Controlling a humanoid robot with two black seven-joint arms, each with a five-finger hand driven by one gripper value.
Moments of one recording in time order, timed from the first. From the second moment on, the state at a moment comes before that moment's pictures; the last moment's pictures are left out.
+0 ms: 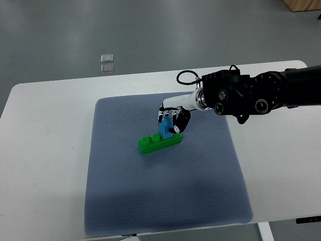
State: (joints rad) left arm 0.02 0.00 -0.09 -0.09 0.07 -0.04 -0.03; right arm 1.58 -0.16 -0.63 1.12 -0.51 0.06 -0.01
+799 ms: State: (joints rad) left arm 0.02 0.00 -0.09 -0.09 0.07 -0.04 -0.03; right arm 1.57 -0.15 -0.63 1.12 -0.51 0.01 0.00
